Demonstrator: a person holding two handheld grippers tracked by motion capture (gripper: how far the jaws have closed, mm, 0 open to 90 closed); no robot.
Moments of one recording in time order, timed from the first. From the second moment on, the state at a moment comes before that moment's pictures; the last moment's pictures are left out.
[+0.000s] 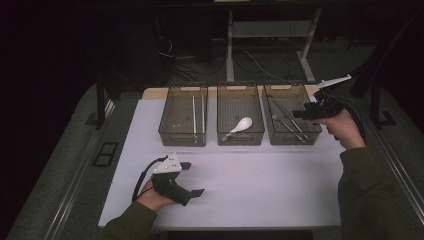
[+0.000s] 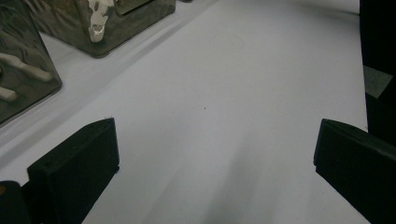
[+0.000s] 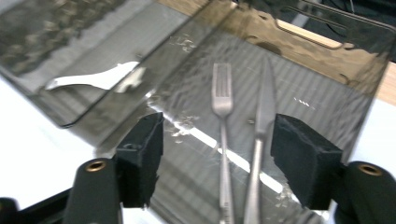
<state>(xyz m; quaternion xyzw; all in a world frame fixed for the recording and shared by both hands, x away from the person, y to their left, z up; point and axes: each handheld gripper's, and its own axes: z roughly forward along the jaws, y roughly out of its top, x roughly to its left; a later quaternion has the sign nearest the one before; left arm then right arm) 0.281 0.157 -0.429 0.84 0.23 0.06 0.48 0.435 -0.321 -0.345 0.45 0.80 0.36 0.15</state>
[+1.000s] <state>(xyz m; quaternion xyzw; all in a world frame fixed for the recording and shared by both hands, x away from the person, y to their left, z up) 0.281 0.167 -0.429 0.84 0.23 0.06 0.49 0.299 -0.306 -0.409 0.38 0.79 0.46 0.13</state>
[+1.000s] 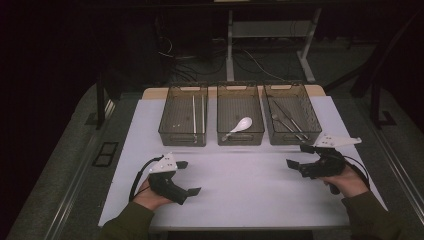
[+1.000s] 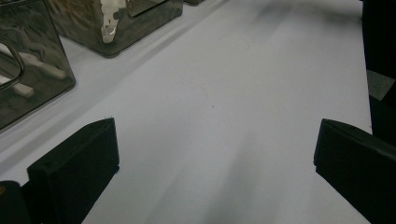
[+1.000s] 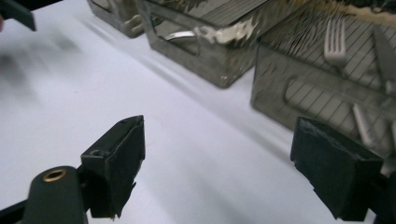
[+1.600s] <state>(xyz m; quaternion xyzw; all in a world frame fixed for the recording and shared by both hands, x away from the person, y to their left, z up) 0.280 0.169 -0.428 0.84 0.23 0.06 0.49 0.263 -0.301 -0.438 0.37 0.80 0.46 0.10</state>
